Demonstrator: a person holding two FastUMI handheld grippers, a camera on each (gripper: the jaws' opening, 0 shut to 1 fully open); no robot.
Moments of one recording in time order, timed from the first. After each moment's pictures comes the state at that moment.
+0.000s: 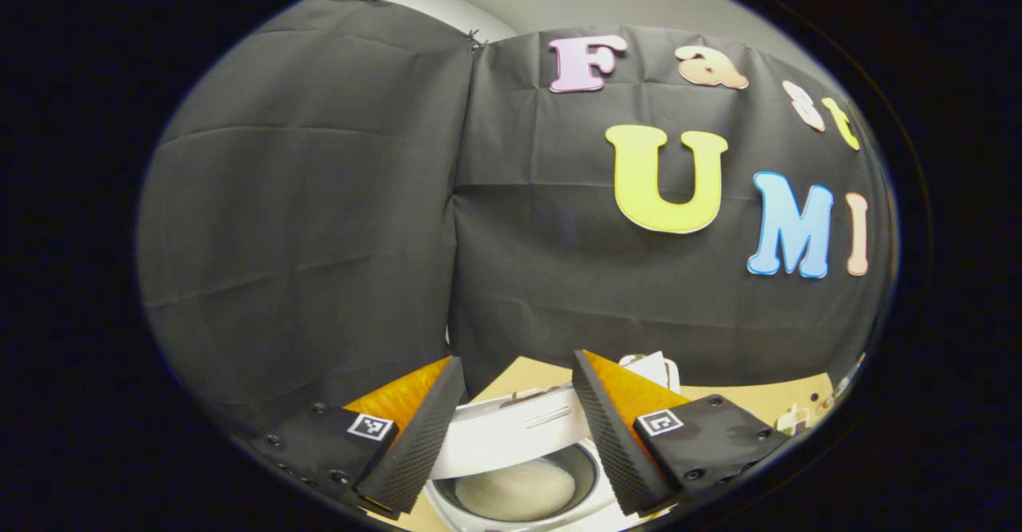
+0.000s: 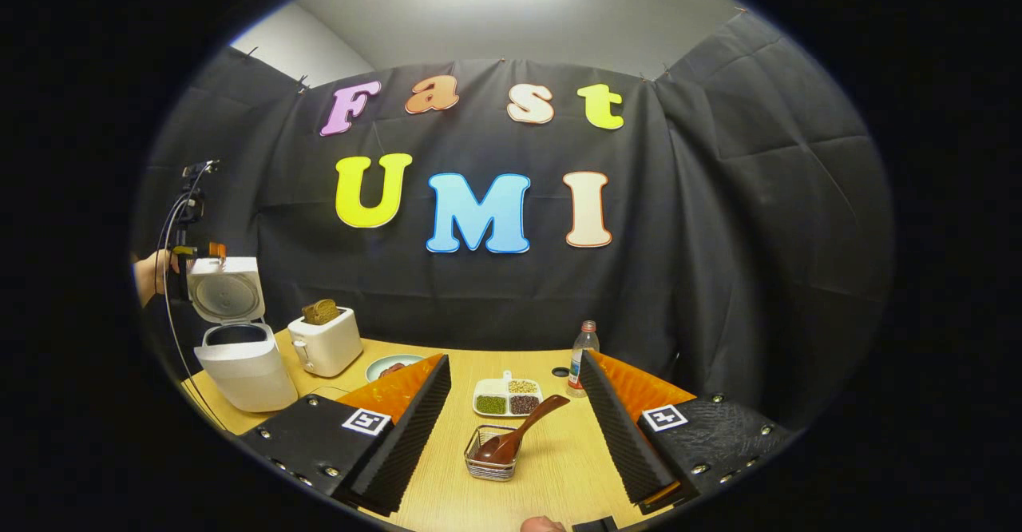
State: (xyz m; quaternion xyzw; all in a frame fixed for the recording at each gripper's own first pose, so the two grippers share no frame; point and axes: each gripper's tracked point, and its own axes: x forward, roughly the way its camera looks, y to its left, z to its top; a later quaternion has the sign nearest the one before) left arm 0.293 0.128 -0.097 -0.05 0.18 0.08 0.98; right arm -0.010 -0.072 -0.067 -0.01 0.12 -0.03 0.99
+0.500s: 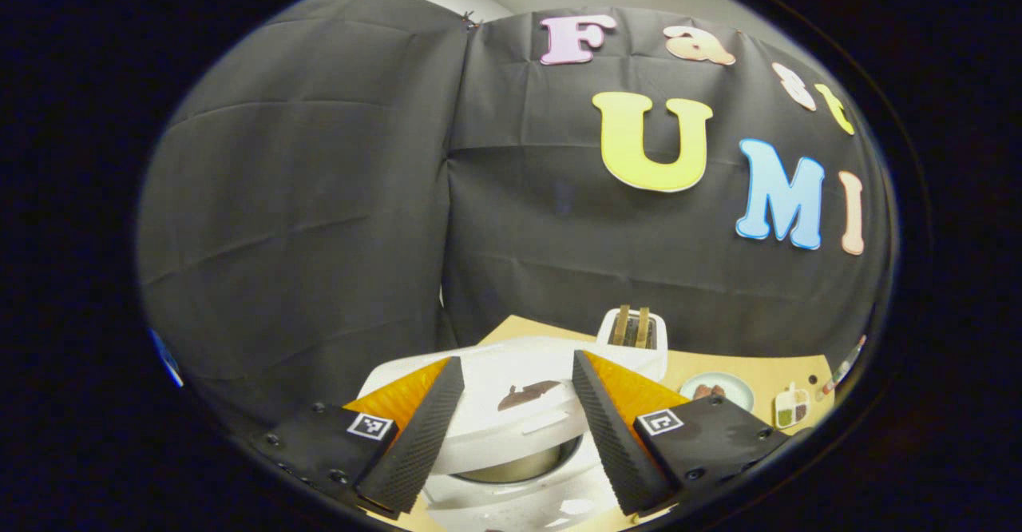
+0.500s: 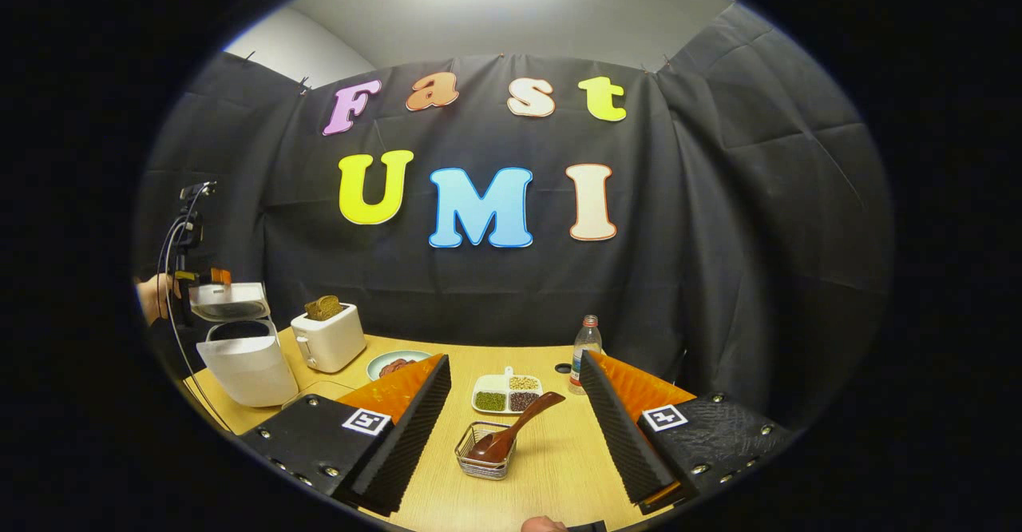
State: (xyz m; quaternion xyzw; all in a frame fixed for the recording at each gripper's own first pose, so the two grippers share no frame) left arm 0.244 0.088 -0.157 -0.05 0.23 0.07 0.97; right arm -0.006 -0.090 -0.077 0.00 0.12 -0.01 0.99
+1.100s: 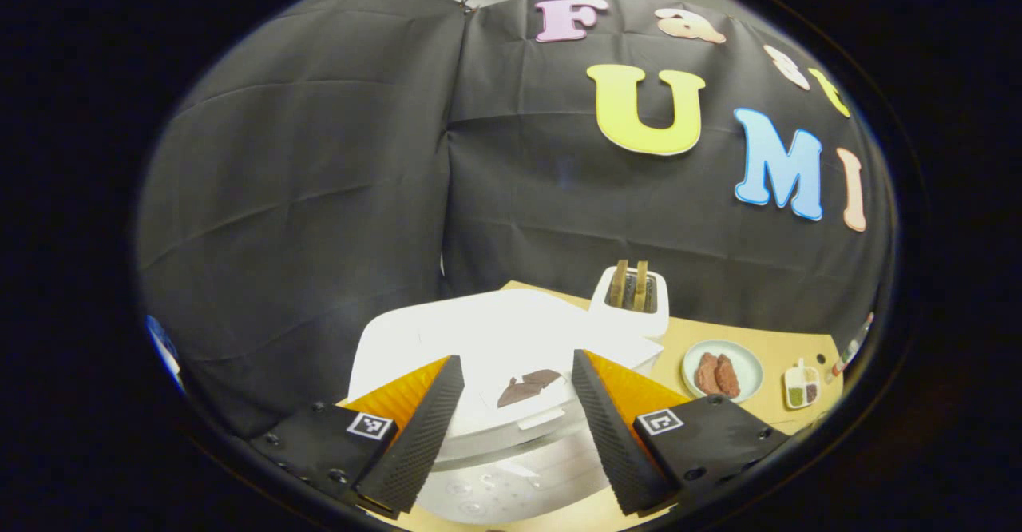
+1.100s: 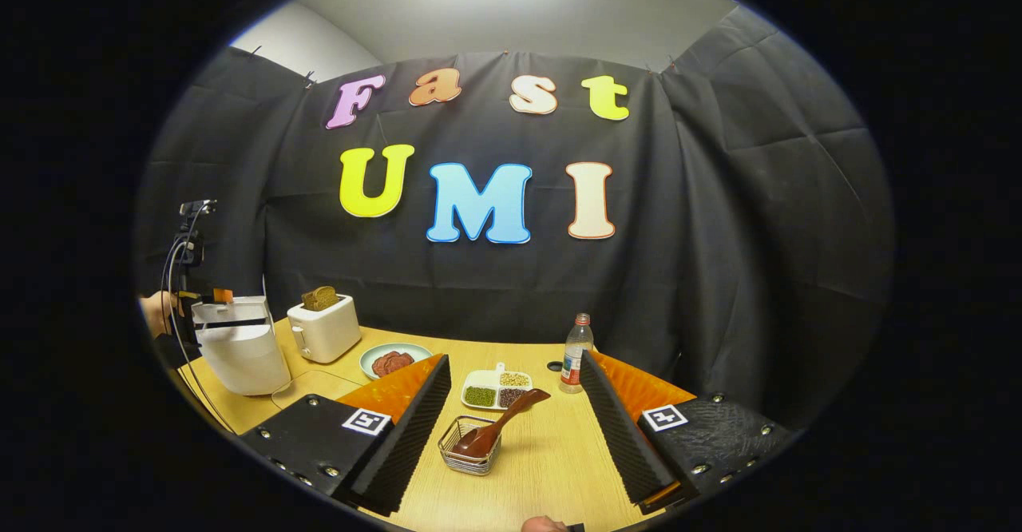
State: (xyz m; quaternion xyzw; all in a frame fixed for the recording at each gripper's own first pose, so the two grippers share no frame) left arm 0.214 0.070 -0.210 -0.04 0.27 0.08 0.96; right arm -0.011 -0.106 -0.080 -0.02 0.13 -0.01 0.99
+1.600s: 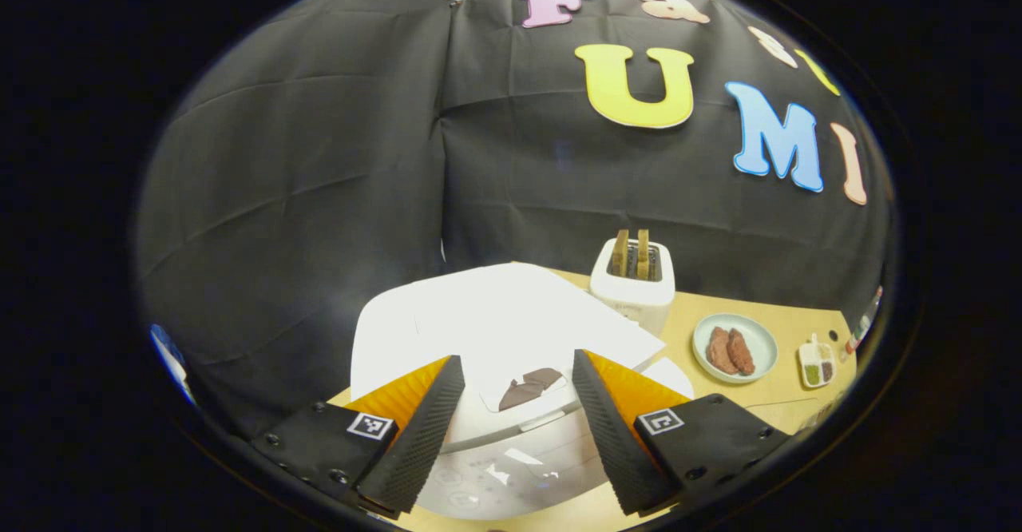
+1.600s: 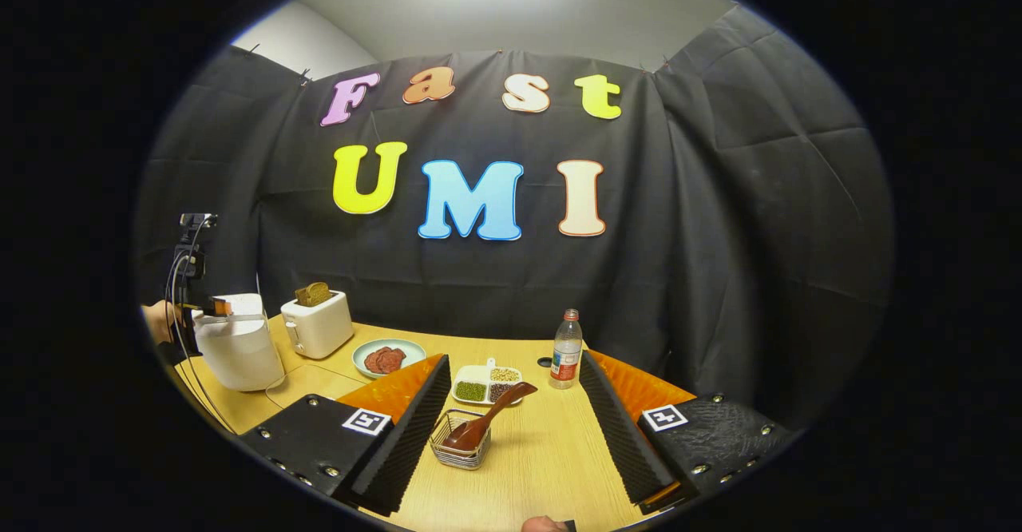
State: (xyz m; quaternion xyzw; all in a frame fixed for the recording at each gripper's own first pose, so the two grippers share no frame) left arm 0.209 0.062 -0.245 -0.02 0.29 0.07 0.95; right arm -0.022 -0.115 -0.082 -0.02 0.13 -0.02 0.99
